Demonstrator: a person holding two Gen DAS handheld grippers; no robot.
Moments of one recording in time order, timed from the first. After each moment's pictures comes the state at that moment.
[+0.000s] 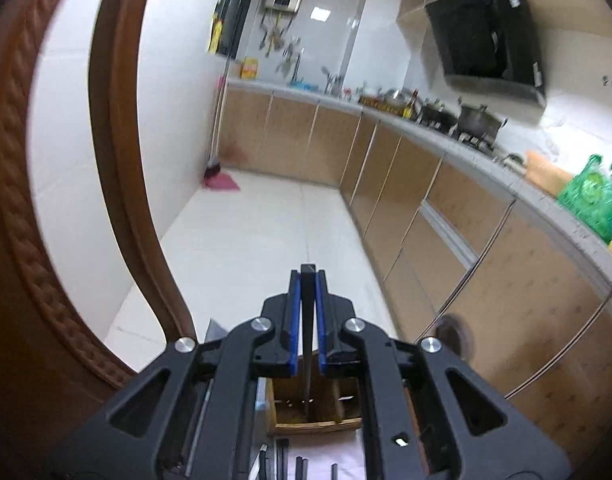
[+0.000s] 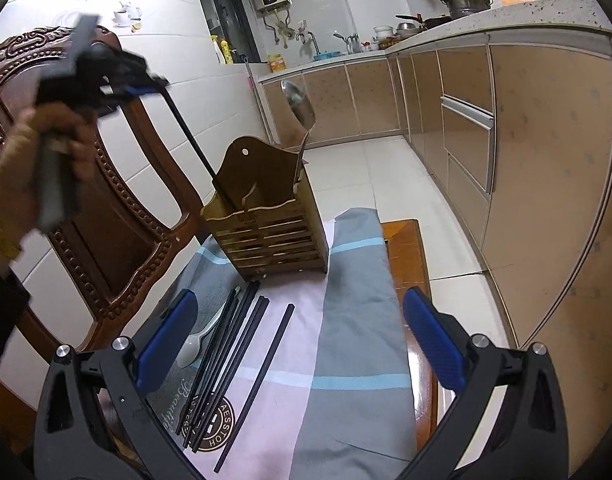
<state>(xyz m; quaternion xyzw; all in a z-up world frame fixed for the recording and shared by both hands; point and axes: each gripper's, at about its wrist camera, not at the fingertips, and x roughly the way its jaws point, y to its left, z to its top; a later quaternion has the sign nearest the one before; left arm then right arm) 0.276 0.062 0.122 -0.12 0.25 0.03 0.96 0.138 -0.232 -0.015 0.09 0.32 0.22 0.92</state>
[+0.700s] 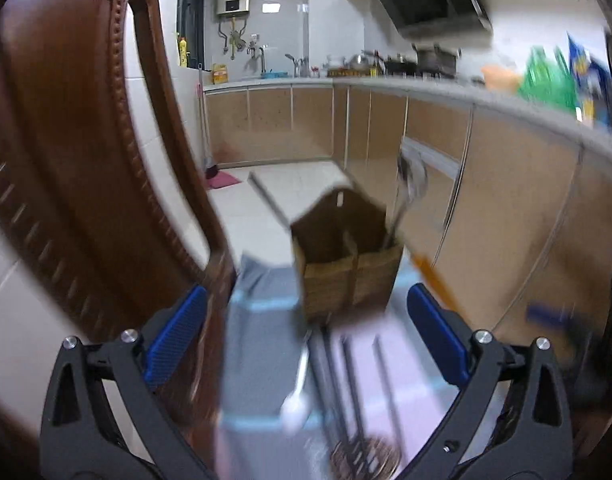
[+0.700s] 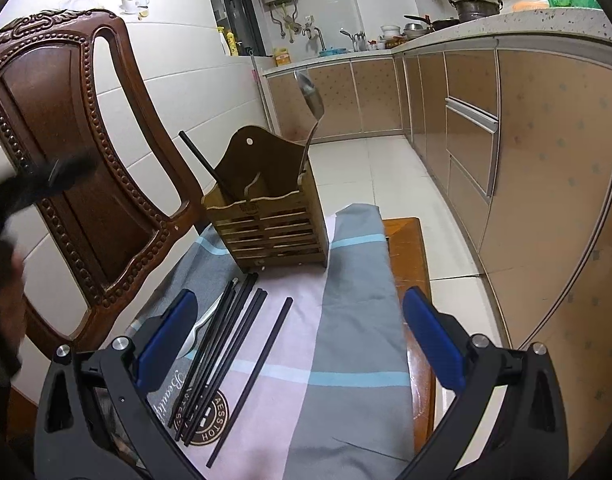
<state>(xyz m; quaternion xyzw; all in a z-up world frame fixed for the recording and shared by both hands) 0.095 0.014 0.059 0.02 0.27 0.02 0.96 0.128 -0.230 -0.014 0.07 0.32 0.22 0.92</state>
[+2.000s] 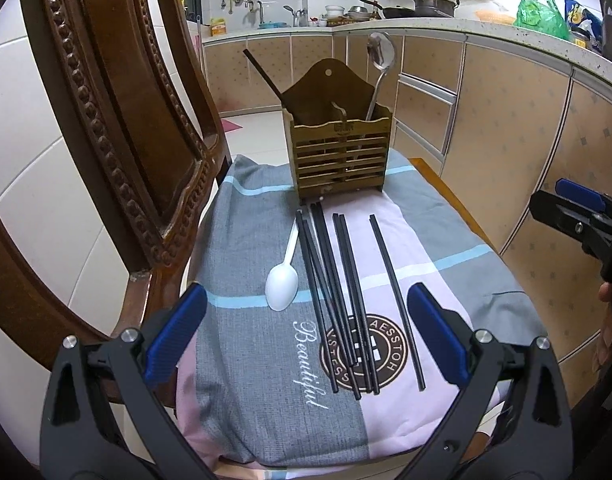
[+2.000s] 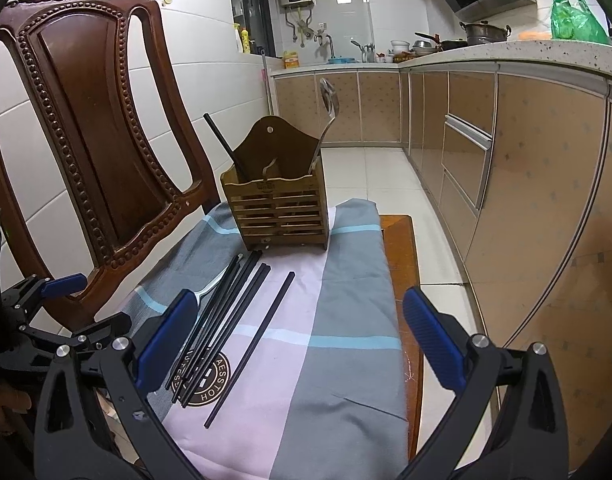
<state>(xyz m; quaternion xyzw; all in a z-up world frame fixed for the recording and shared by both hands) 0.035 0.011 -0.030 0.01 0.34 0.01 0.94 0.077 -0.220 -0.014 0.02 0.30 0.21 0.93</state>
